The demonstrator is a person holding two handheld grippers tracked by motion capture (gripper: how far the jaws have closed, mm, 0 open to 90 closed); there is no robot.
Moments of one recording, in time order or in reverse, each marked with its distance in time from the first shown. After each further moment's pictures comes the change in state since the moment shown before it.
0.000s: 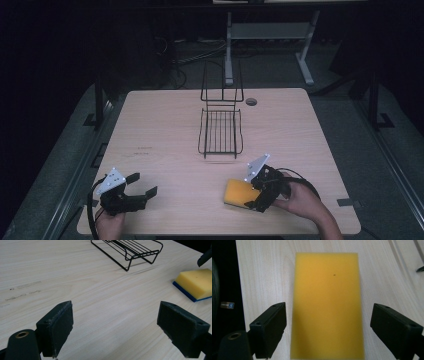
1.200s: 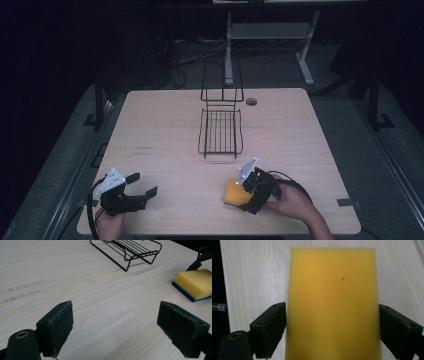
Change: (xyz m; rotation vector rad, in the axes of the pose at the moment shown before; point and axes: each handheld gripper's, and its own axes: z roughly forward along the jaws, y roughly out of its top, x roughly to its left) left arm 0.000 0.000 0.000 -0.004 -0.005 -0.001; right arm 0.001 0.006 0.029 0.042 0.015 -0.001
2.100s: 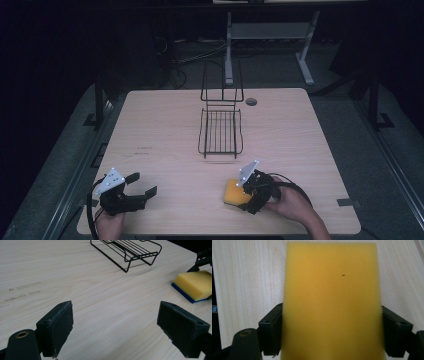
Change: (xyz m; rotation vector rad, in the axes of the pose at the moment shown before) left arm 0.001 0.000 -0.001 -0.007 -0.001 -0.003; right arm 0.002 -0.004 0.006 -0.013 -0.030 0.000
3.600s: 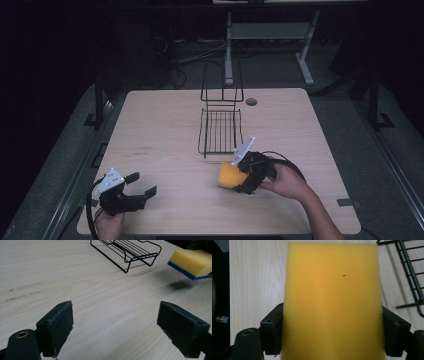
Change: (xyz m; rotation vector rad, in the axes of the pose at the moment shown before) left arm 0.001 0.000 -0.001 -0.003 -0.002 -0.002; right arm -0.036 0.041 -0.031 -0.044 0.053 -0.049
